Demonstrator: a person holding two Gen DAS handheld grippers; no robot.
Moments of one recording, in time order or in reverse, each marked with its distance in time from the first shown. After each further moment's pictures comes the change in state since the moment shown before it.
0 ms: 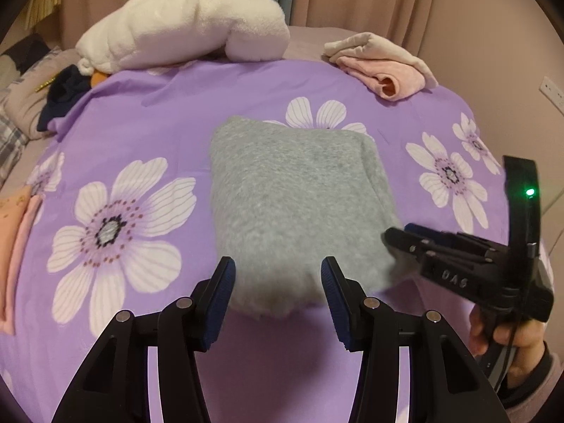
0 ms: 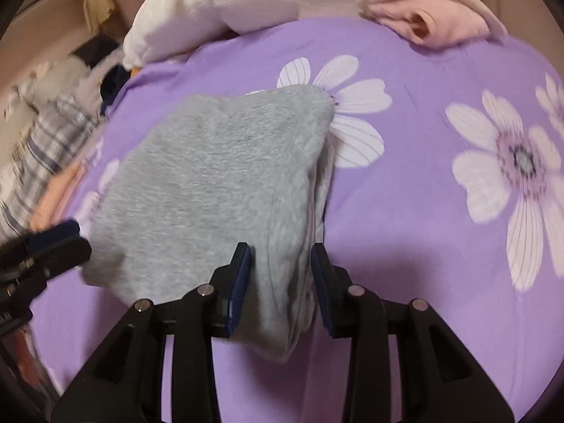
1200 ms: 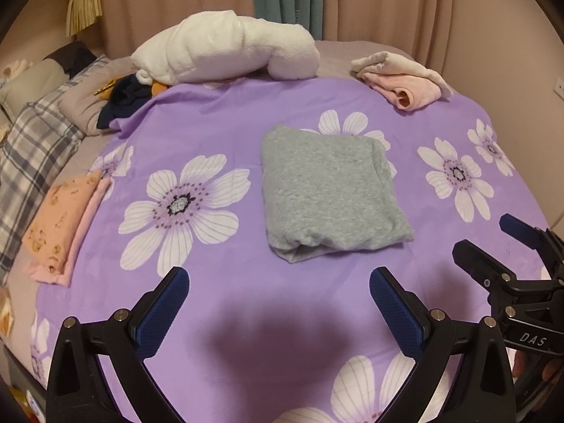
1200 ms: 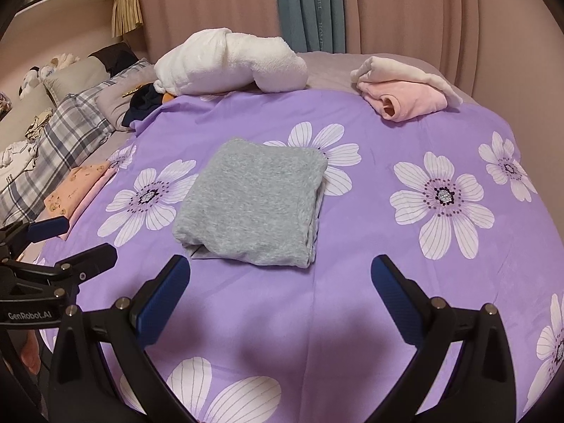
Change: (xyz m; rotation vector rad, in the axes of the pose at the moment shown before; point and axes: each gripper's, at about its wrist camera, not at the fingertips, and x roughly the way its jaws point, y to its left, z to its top) left arm -0.087 -0.012 -0.036 -0.035 -0.038 0.173; right arm -0.128 0.061 -0.038 -0.140 -0.158 -0.137
